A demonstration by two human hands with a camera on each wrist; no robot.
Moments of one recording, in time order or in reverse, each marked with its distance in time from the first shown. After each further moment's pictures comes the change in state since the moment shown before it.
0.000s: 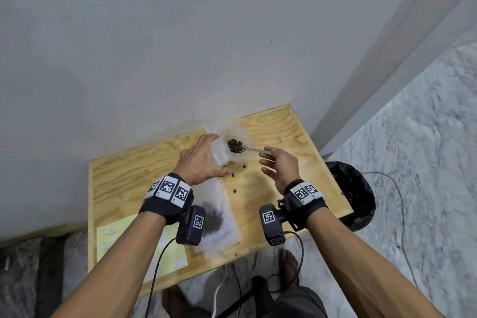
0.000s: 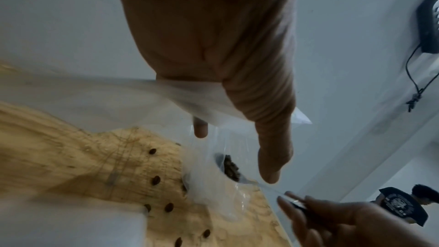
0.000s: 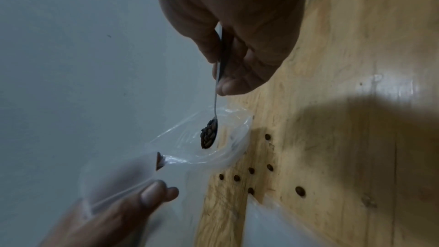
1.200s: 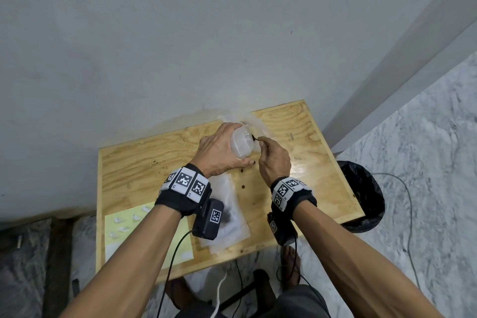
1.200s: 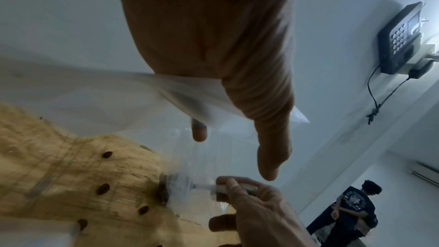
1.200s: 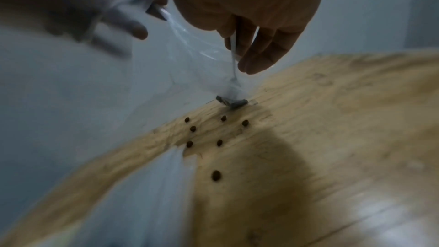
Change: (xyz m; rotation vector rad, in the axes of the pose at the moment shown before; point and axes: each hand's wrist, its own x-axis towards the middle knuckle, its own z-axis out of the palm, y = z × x) left_hand 0.003 0.022 -0.004 -0.088 0.026 0.085; right_hand 0.027 0.039 0.030 -0.924 0.077 -0.704
